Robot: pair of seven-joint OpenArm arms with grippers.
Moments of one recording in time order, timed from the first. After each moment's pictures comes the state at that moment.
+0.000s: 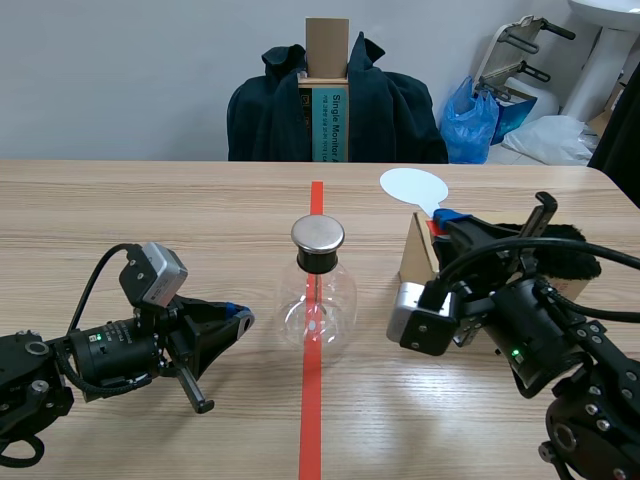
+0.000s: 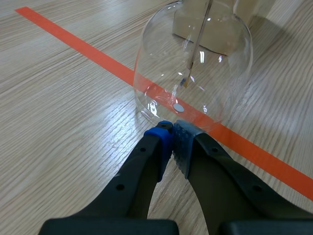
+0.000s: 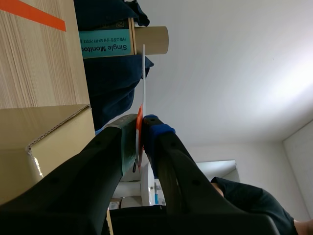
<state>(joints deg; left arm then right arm) -6.3 -23.5 27.7 51.9 -2.0 -37.5 -33.1 -10.7 23.7 -21.0 79.0 -65.3 -31.6 12.4</state>
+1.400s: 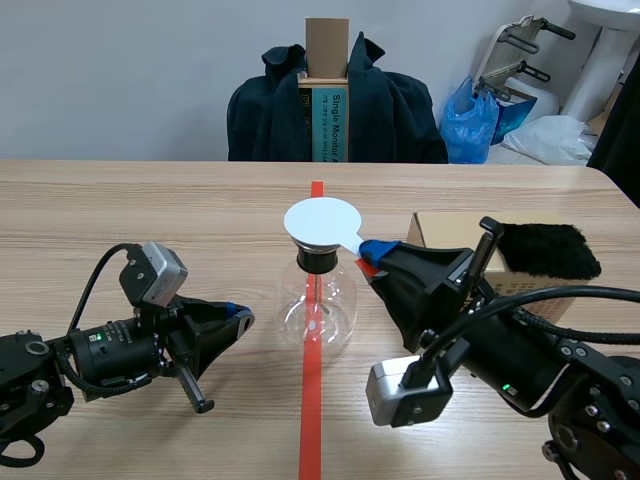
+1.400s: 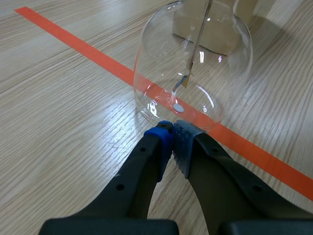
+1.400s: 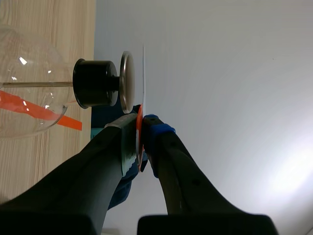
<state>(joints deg) -6.3 -23.5 27.7 51.9 -2.0 -37.5 -33.1 -10.7 23.7 -20.6 79.0 -67.9 -31.6 37.0</state>
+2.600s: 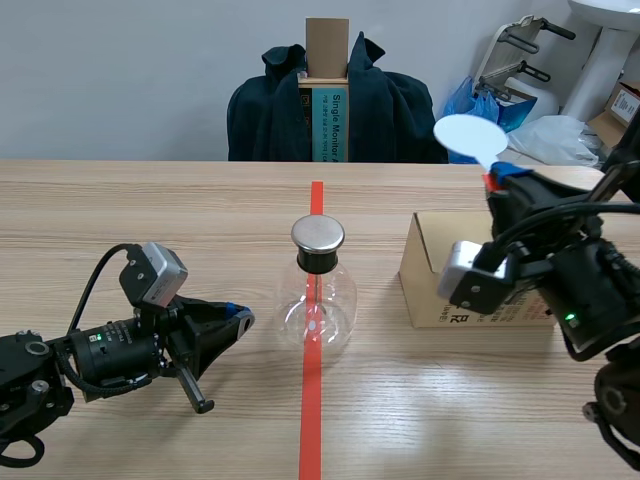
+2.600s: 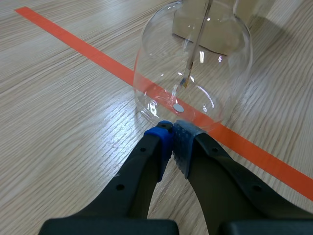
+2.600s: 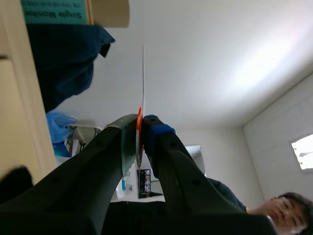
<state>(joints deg) -6.3 -23.5 27.7 51.9 -2.0 -37.5 -33.1 -11.6 25.1 -11.5 81.5 -65.7 -35.8 14.2</state>
